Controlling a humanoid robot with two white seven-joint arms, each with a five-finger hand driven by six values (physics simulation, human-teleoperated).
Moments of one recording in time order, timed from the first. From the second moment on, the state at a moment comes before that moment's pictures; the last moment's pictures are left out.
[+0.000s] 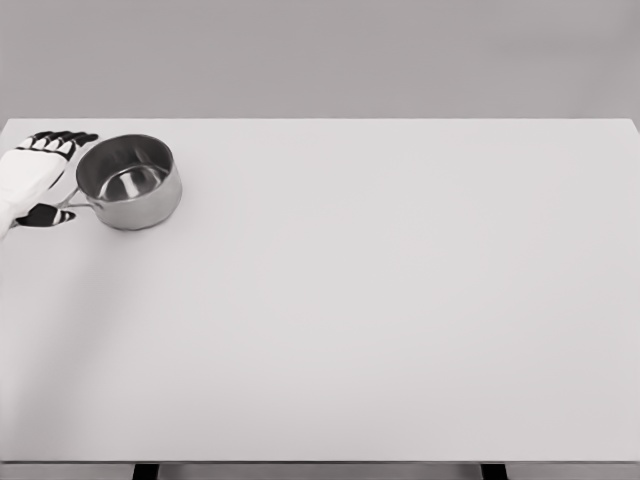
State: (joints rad) left arm -0.33 0.93 -0.53 -1.47 -0.43 -0.03 0.11; right arm -0.02 0.00 0.16 0.15 0.07 -0.28 0.19
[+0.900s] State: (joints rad) left arm -0.31 0.92 -0.50 -1.41 -0.39 -0.08 0.20; right arm -0.02 0.00 0.16 0.15 0.07 -0.28 0.19
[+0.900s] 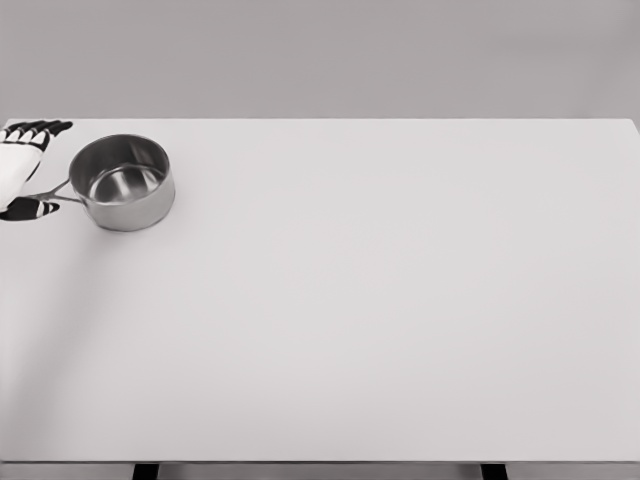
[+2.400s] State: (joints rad) left arm -0.33 0.89 -0.45 -1.24 -0.38 -0.10 0.23; right arm -0.02 0.00 0.16 0.15 0.07 -0.28 0.19
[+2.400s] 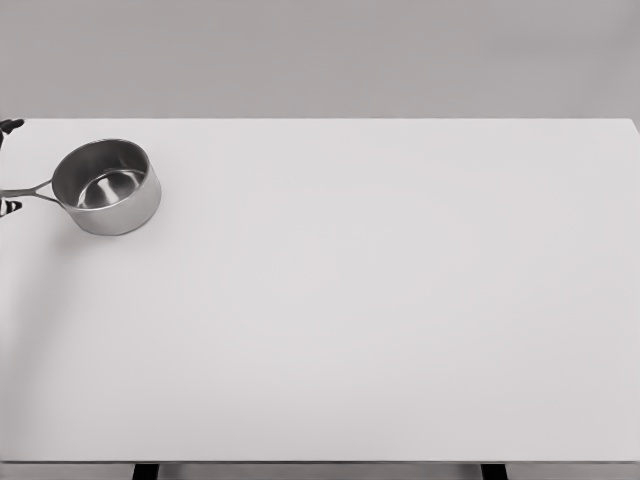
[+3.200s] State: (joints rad) left arm -0.37 0.86 -0.45 -1.17 -0.38 -0.10 0.23; right arm -0.02 0.00 0.16 0.15 0.07 -0.28 0.19
